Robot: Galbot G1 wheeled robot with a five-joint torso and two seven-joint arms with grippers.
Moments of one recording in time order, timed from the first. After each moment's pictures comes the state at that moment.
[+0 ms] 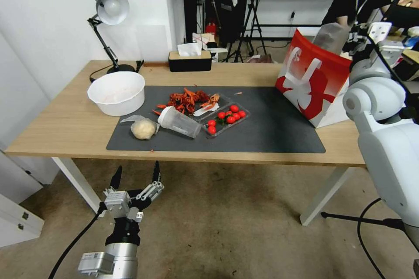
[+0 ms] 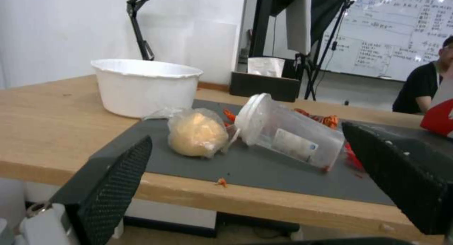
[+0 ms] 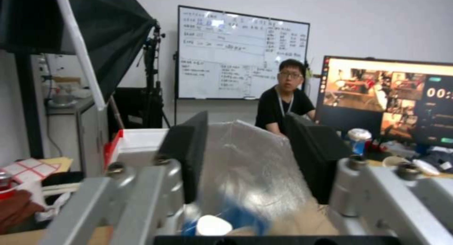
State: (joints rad) left arm 1.91 -1.61 -0.50 -2.28 -0.16 -0.23 0.02; right arm -0.59 0.94 0.39 1.77 0.57 -0.40 0.51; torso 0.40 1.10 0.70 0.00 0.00
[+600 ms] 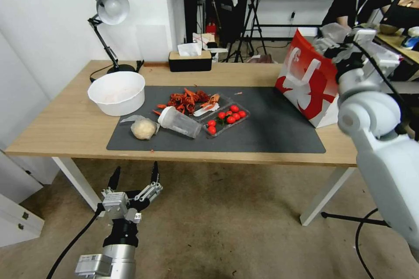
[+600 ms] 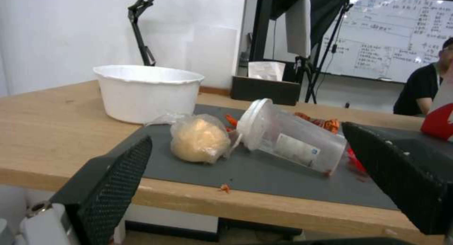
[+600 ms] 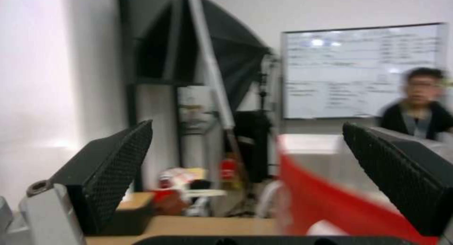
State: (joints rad) left arm 1.91 -1.61 -0.51 -2.29 -0.16 -0.23 0.03; right arm -0.66 0.94 0.39 1.87 0.65 -0.31 0.42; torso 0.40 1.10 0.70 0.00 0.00
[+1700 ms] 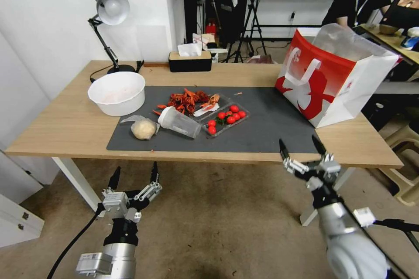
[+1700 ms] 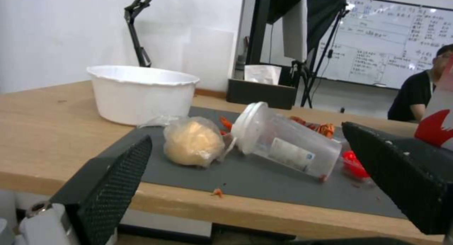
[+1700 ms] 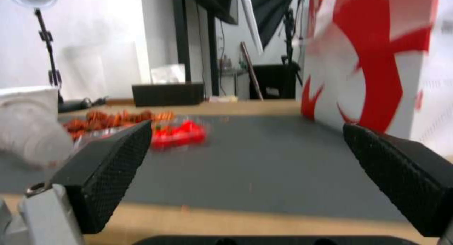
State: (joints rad) left arm 1.89 -1.61 -0.52 -2.26 -0.18 -0.24 0.04; right arm -1.58 1.03 0.50 2.06 0.47 0.35 0.05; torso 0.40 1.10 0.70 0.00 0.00
